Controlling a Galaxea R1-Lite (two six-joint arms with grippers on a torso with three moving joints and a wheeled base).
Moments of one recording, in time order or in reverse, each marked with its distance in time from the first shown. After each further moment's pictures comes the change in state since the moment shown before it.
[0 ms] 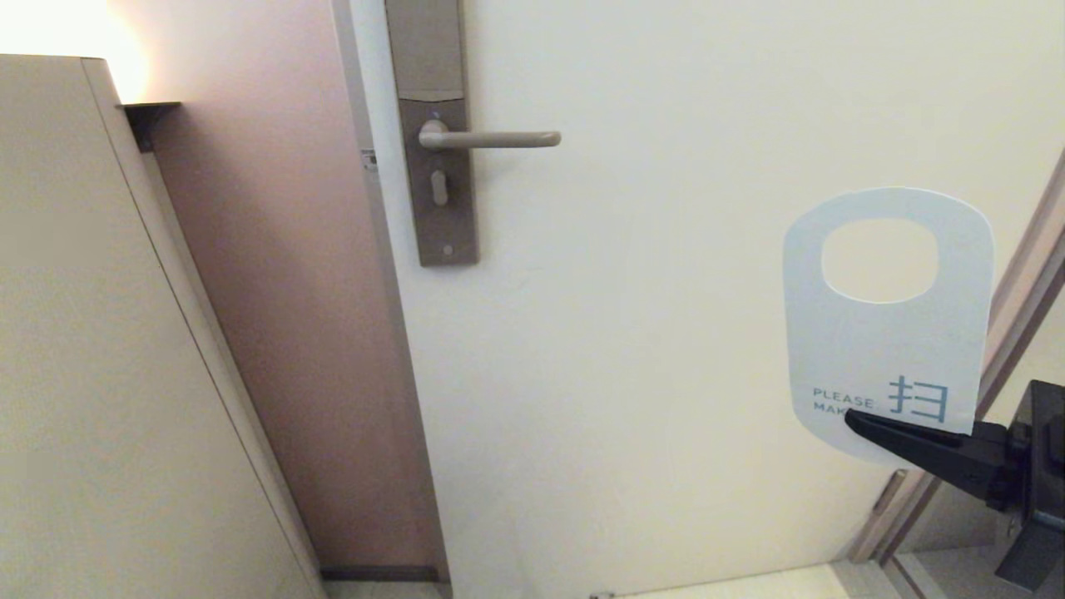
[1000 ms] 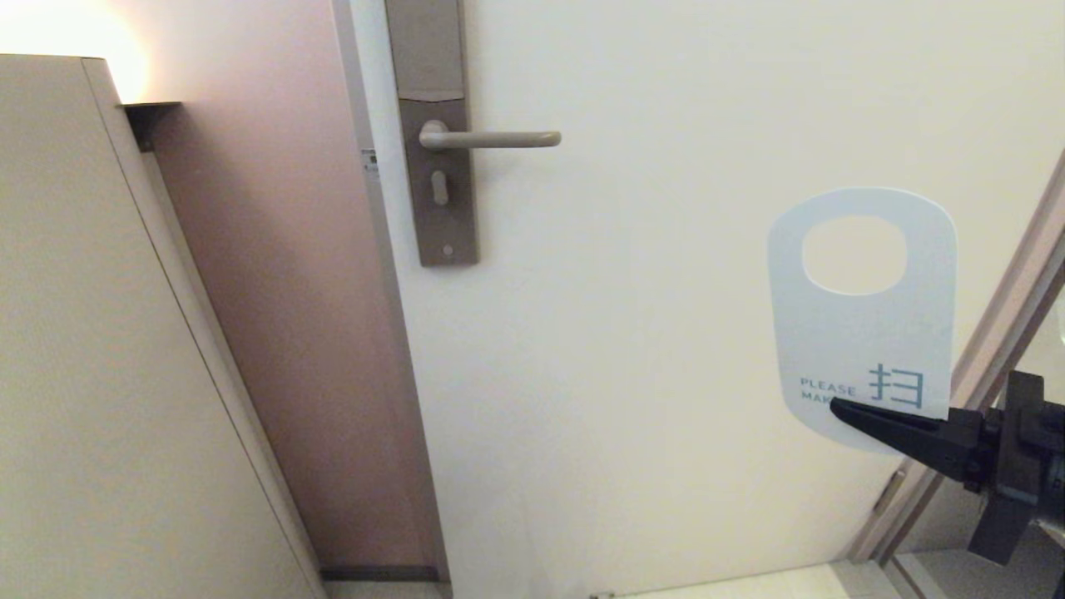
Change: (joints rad) left arm 0.000 -0.020 0.000 0.102 -0.007 0.184; right arm -0.001 0.056 -0.033 -0.001 -0.041 0.010
